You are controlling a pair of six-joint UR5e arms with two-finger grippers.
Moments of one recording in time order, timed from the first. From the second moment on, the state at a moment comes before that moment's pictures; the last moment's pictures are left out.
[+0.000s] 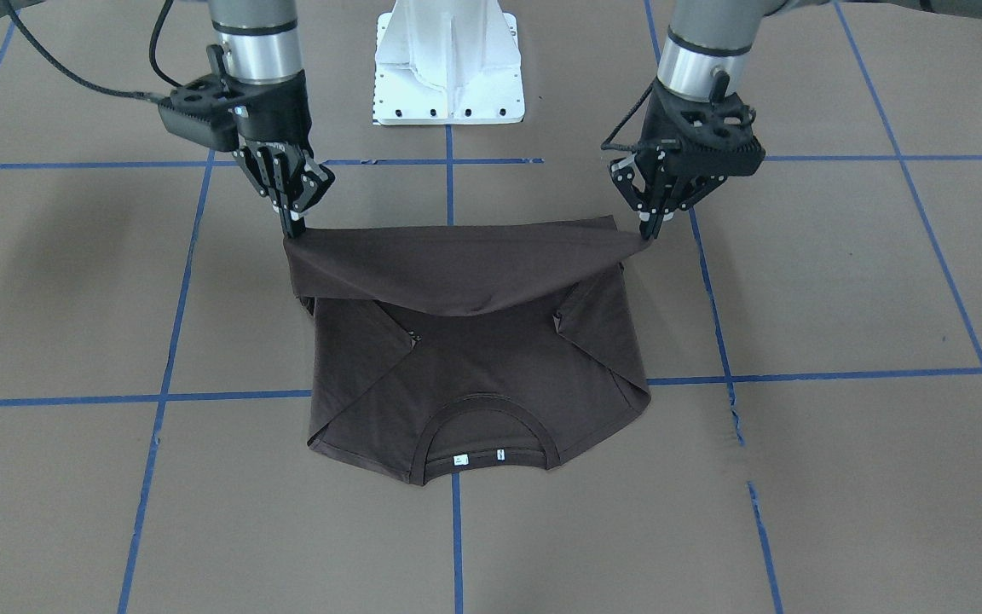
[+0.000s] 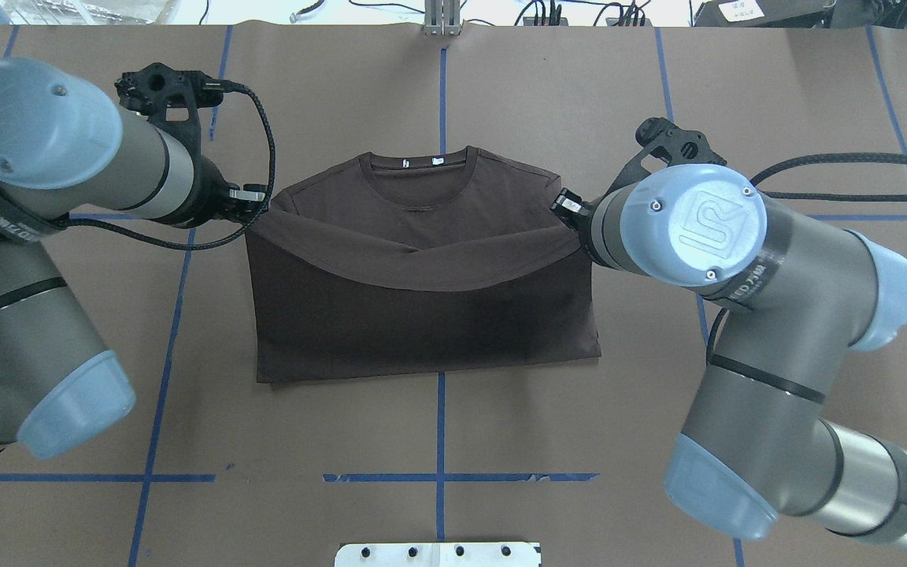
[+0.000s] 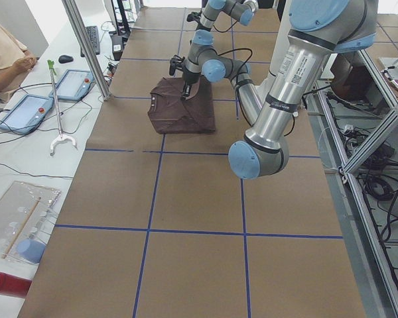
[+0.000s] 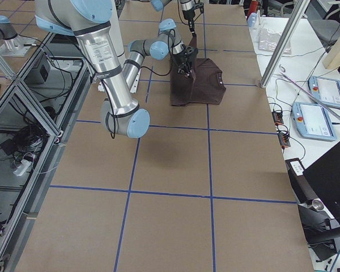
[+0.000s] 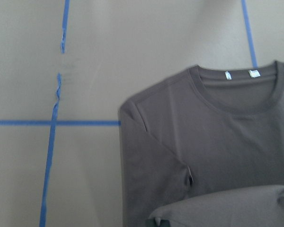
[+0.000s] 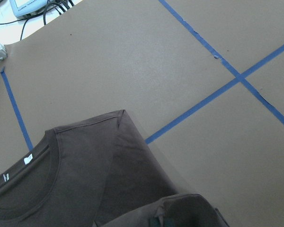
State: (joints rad) left arm -0.72 -2.04 -1.99 -1.54 -1.78 -1.10; right arm 0.56 -1.06 2.01 -1.70 1.52 1.79
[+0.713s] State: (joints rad) left arm -0.73 -2.07 -1.56 -1.92 -1.77 -1.08; right arm 0.64 -0.96 1.54 -1.36 1.54 1.74
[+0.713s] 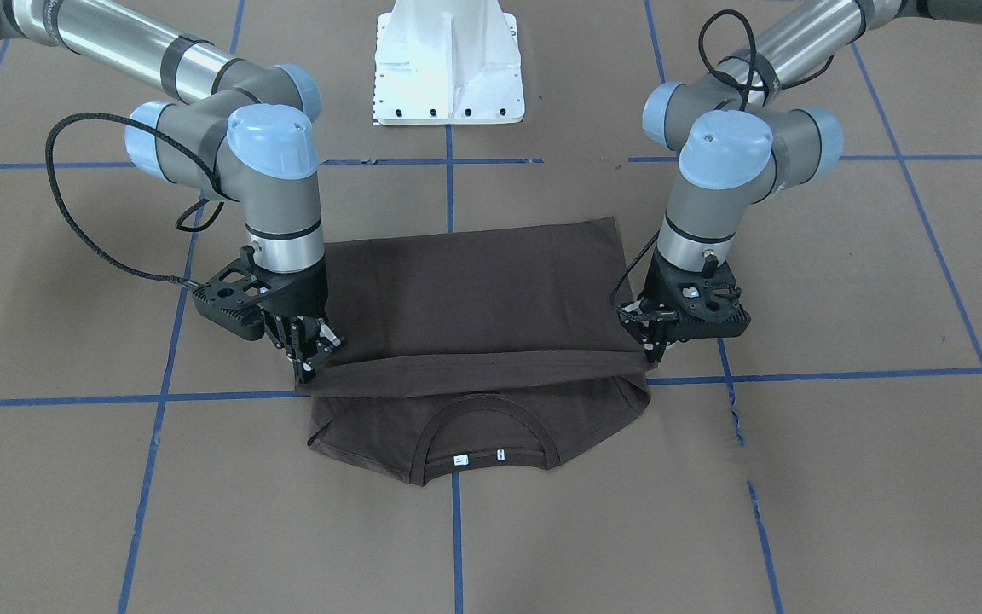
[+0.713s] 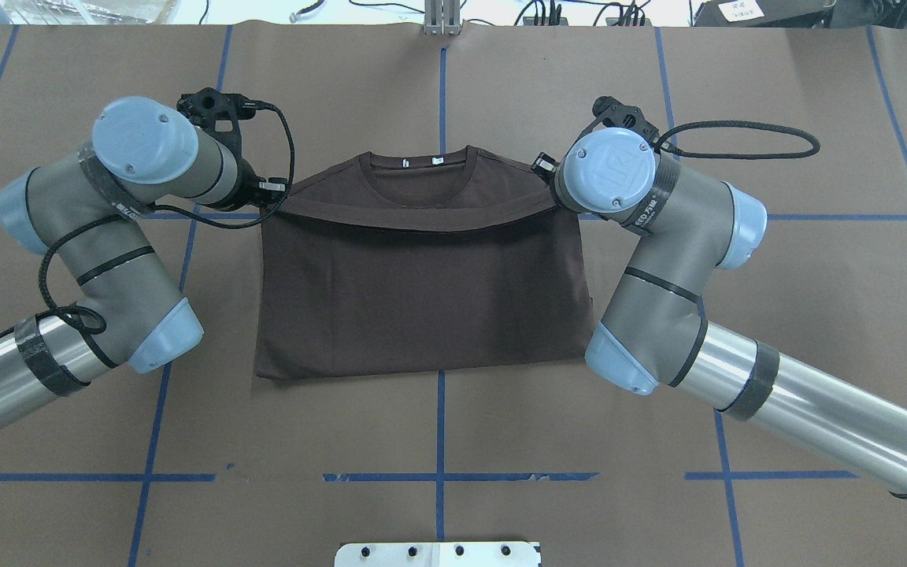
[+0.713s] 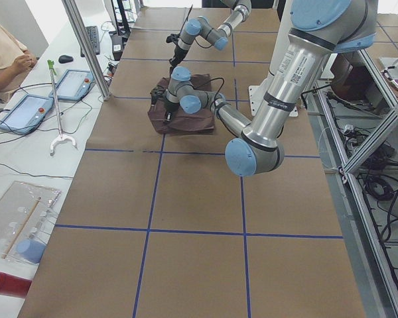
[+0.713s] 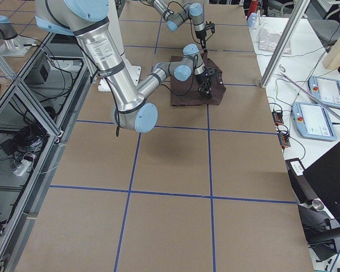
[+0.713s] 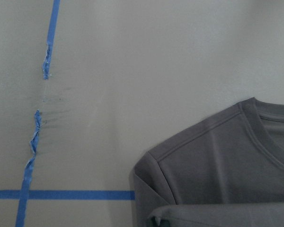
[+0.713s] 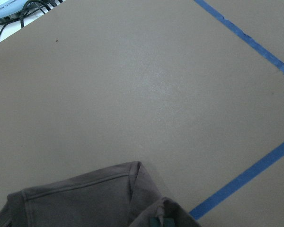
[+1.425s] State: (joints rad) left arm -0.73 -2.08 -1.51 -1.97 -1.76 -1.04; right arm 0.64 -0.96 1.48 -1.35 1.53 1.69
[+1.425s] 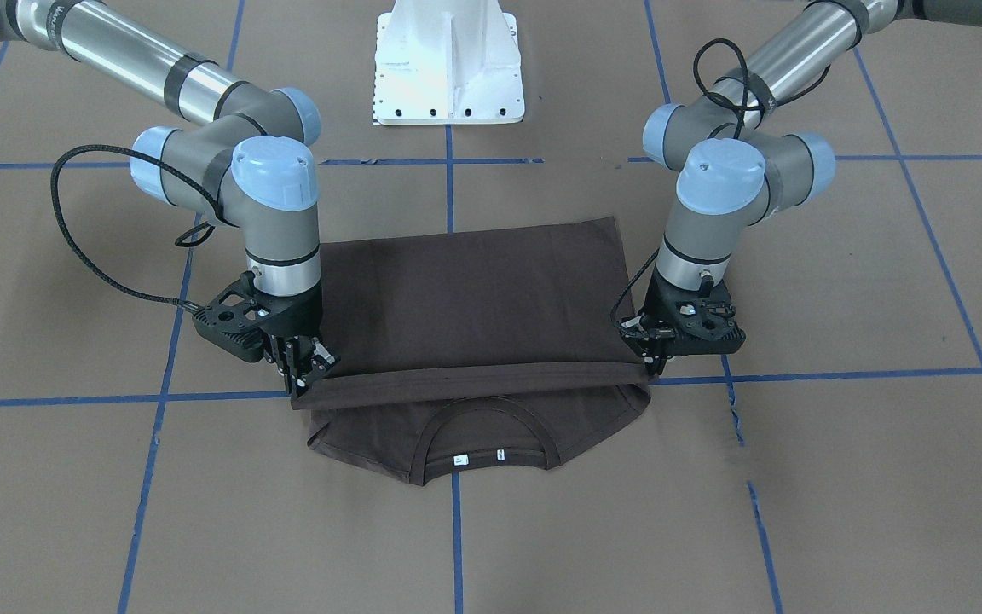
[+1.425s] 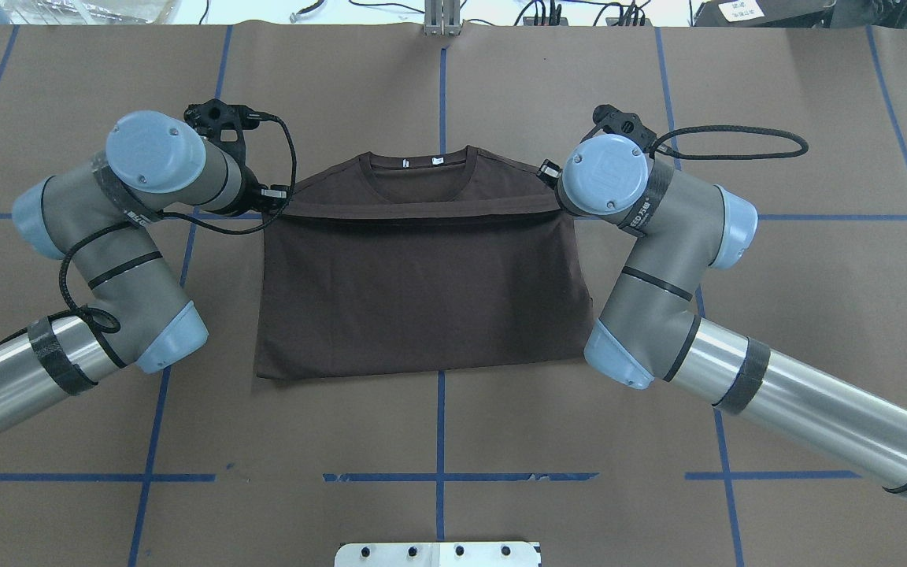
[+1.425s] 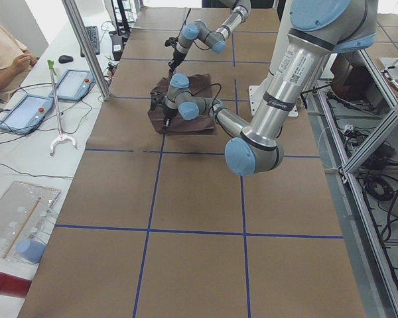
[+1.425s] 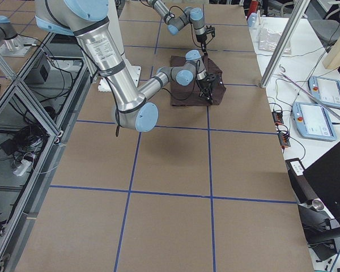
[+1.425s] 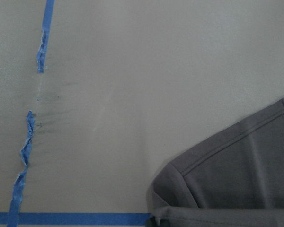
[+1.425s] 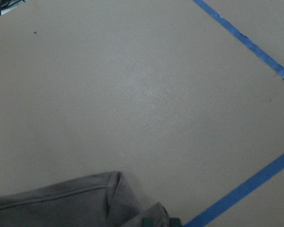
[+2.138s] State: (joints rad) left arm -0.68 -1.87 -1.77 -2.01 -1.77 -1.03; right arm 0.67 -1.07 1.69 -1.34 1.65 1.44
